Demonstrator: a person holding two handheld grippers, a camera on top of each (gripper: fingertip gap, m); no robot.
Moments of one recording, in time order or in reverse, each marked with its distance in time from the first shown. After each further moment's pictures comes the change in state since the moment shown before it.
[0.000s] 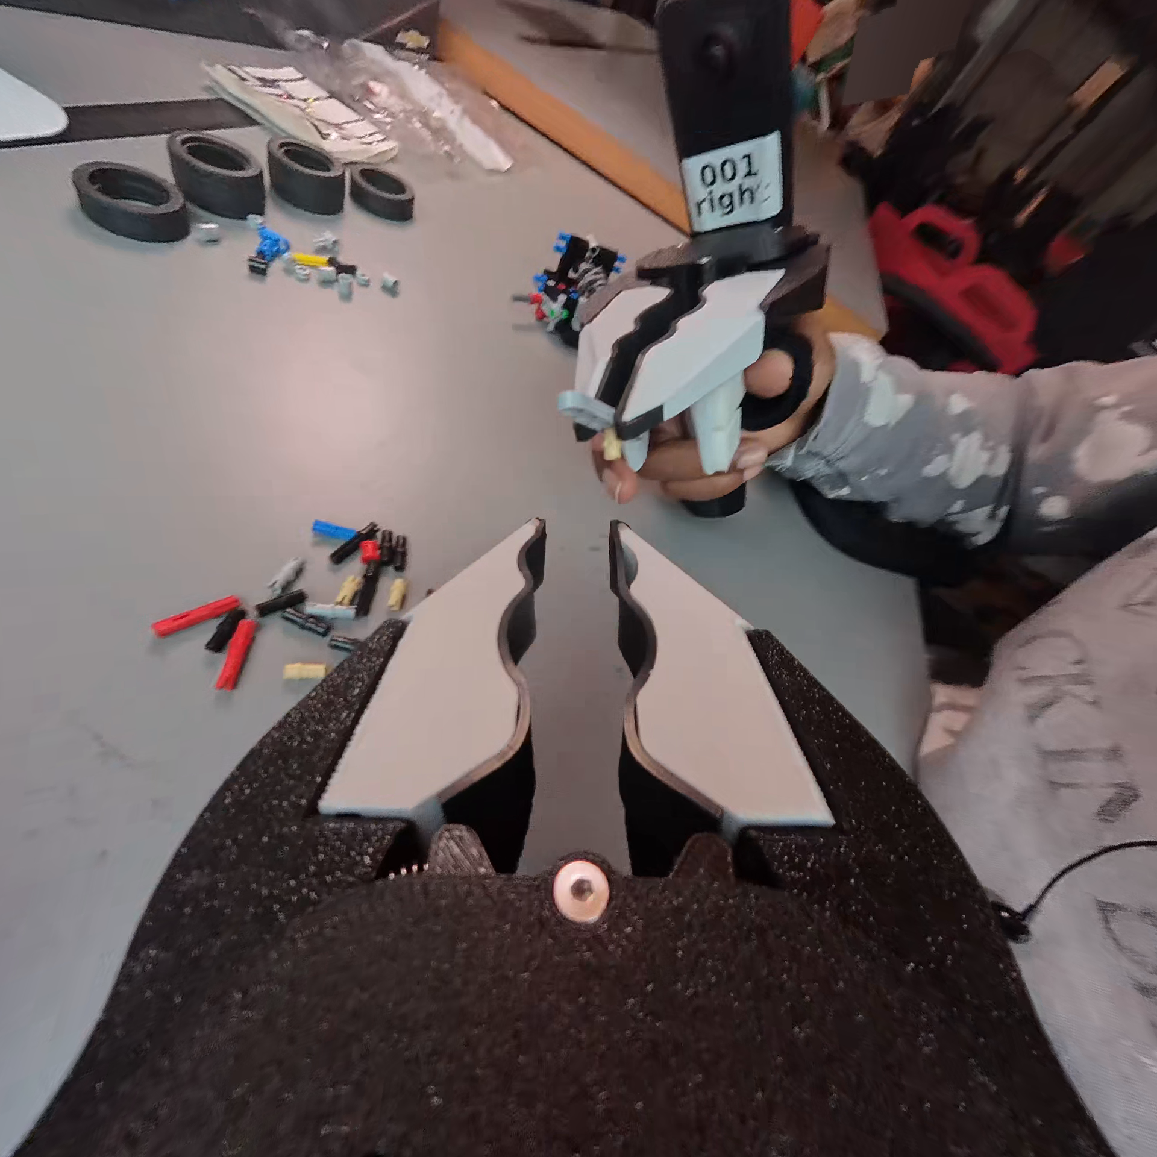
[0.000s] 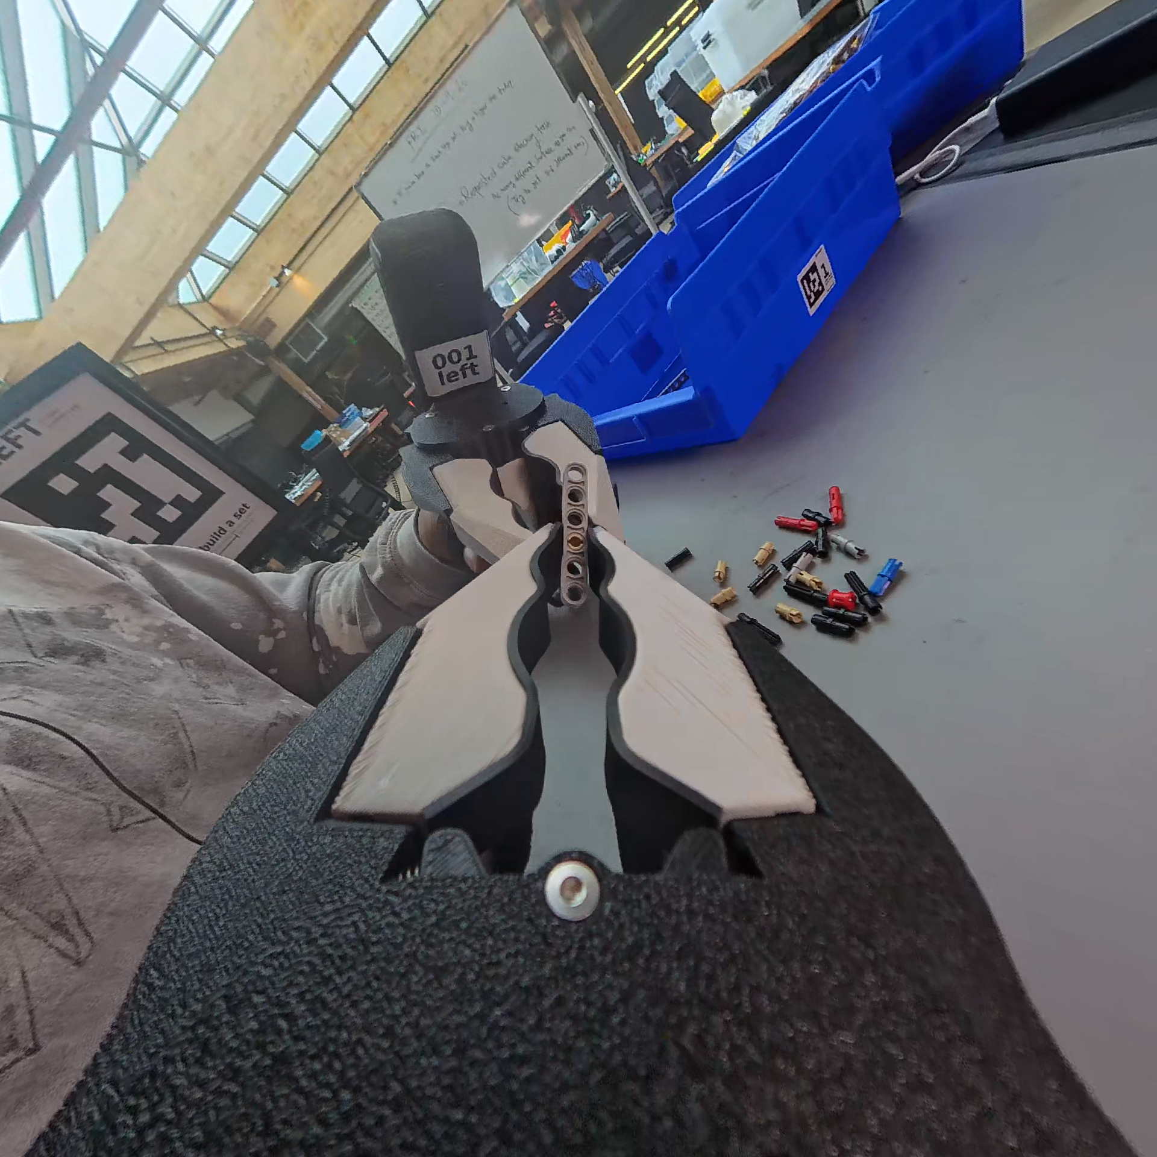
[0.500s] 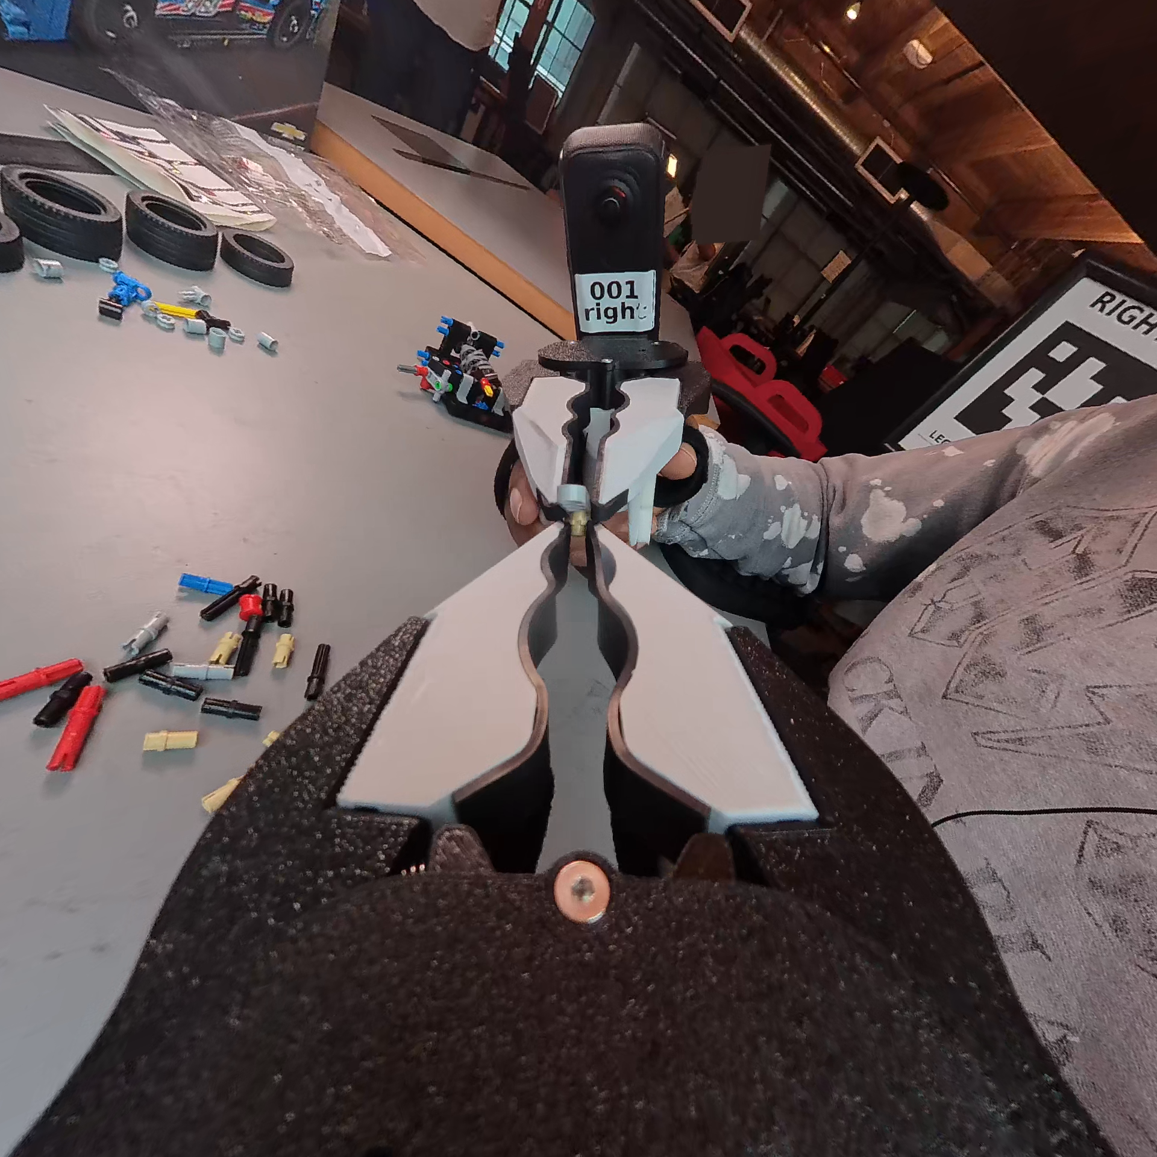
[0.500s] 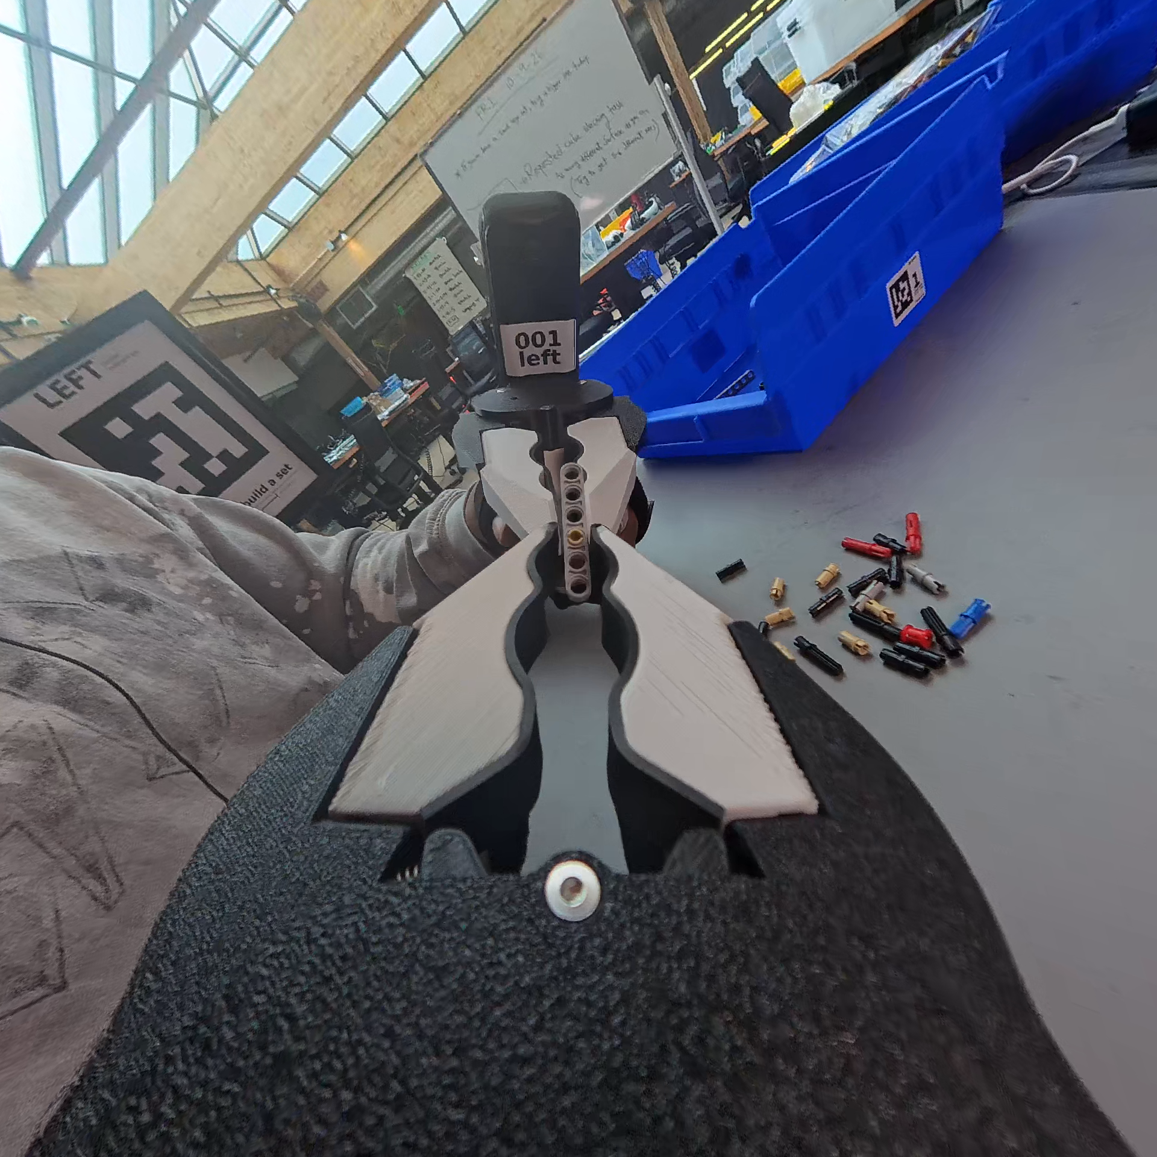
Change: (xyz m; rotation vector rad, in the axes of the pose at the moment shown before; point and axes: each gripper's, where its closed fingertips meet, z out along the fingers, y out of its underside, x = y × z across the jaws) left arm 0.027 -0.018 -0.009 0.134 0.210 -0.087; right arm -0.023 0.004 0.006 -0.019 -0.091 -0.067
